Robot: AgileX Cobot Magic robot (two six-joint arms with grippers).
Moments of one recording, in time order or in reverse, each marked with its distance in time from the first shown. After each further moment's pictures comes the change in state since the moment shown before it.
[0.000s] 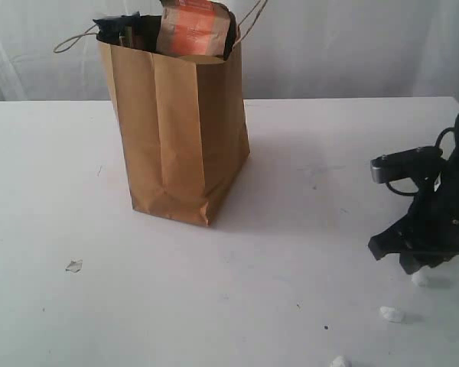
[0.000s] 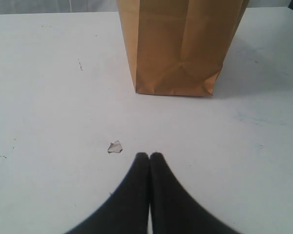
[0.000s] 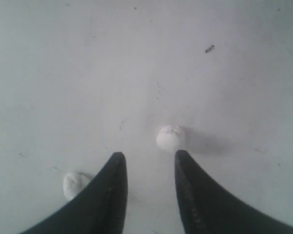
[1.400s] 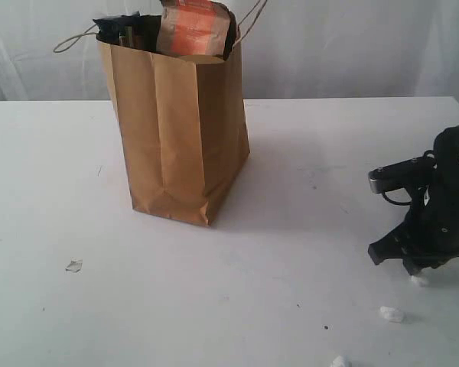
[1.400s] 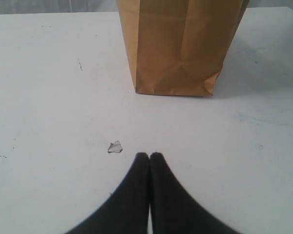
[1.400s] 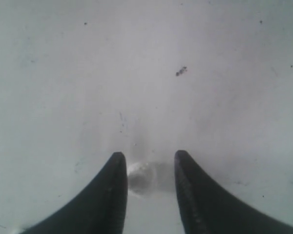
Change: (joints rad) left arm 0.000 0.000 0.000 0.000 0.000 0.000; right arm -0.002 0.106 0.000 -0.155 -0.108 0.146
